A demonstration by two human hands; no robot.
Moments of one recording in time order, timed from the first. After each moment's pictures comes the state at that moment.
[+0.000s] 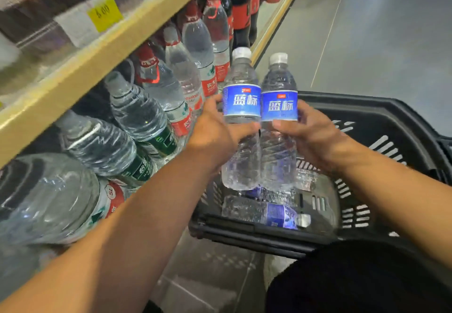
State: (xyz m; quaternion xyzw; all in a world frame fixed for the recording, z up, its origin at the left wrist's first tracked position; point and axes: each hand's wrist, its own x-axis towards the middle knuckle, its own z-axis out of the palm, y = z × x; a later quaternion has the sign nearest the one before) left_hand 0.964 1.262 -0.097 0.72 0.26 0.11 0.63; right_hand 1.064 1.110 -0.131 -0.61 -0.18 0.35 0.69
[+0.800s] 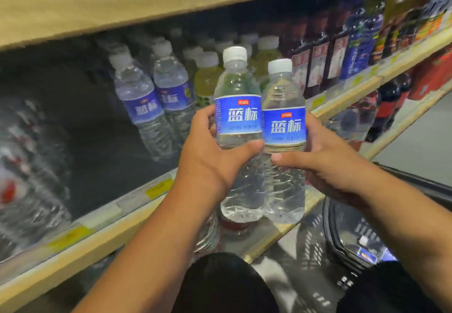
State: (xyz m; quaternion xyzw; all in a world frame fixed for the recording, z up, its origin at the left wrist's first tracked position) left_hand 0.681 1.355 0.080 0.70 0.33 0.42 0.47; right_hand 0.847 1.275 0.050 -0.49 -0.47 0.41 0.60
